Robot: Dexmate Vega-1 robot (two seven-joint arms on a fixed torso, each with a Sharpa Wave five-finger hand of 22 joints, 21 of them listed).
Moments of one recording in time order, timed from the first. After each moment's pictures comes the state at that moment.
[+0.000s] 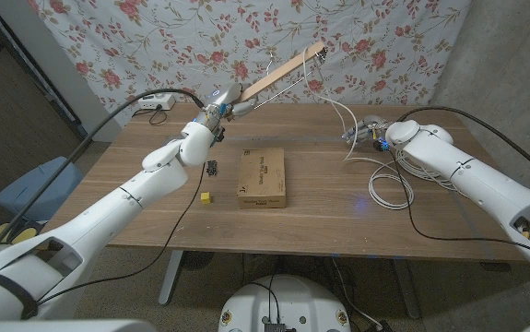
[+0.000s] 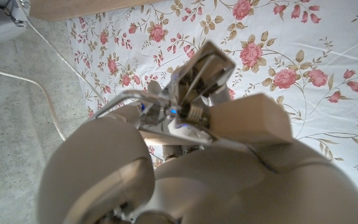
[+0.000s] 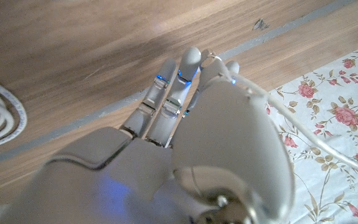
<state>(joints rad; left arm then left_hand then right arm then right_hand) 0.65 0.68 0.59 -1.72 0.44 0.11 0.26 0.74 0.12 0.74 0.15 0.50 0.62 -0.02 0.80 0.67 0.74 -0.09 1.55 1.23 1.26 -0.19 1.20 1.22 0.71 -0.07 1.56 0.37 -0.54 -0.76 -0.62 -1.55 0.17 -0.52 0.00 1.38 0.10 -0.02 -0.10 0.41 1.10 -0.05 0.36 0.24 0.93 -0.15 0.55 0.39 1.00 -0.16 0.72 1.18 0.53 -0.05 0.84 0.23</state>
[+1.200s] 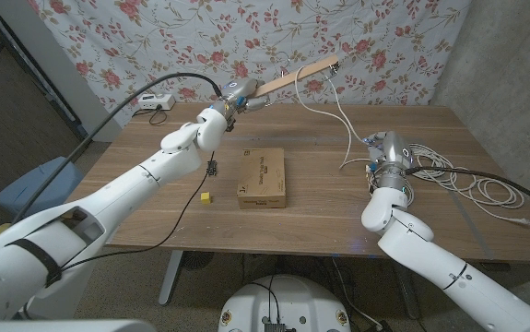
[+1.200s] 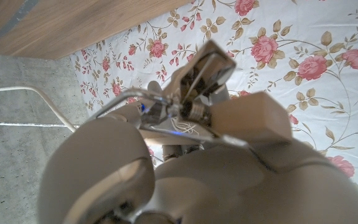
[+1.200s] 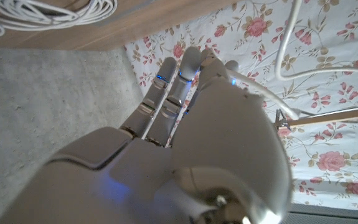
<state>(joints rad) 0.46 0.62 0.74 -1.58 0.56 0.14 0.17 0.74 0.12 0.74 0.15 0.49 0.61 -0.02 0.81 0.65 0.74 -0.09 1.55 1.23 1.26 -0.19 1.22 1.22 0.71 -0.07 1.56 0.38 -1.14 -0.58 -0.52 -2.05 -0.29 -0.73 -0.97 1.40 0.11 -0.05 -0.09 0.42 1.11 -0.05 0.34 0.25 0.93 -0.15 0.54 0.42 1.01 -0.16 0.70 1.18 0.51 -0.05 0.86 0.22</state>
